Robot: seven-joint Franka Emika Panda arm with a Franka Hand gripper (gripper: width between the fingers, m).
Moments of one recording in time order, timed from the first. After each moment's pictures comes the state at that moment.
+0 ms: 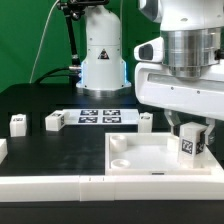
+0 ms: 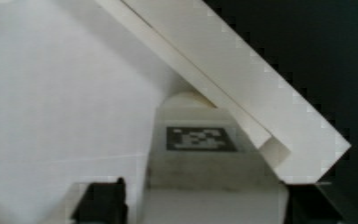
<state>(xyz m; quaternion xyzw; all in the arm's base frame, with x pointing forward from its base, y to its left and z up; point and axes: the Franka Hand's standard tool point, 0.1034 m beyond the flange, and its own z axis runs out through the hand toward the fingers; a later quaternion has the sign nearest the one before) 0.625 0.121 0.072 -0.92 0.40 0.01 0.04</state>
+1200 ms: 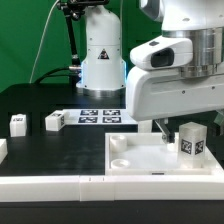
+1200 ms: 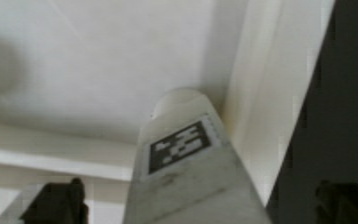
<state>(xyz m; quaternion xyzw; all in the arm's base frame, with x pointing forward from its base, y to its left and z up) 0.625 0.120 0.072 -0.99 -0.14 -0.01 0.04</state>
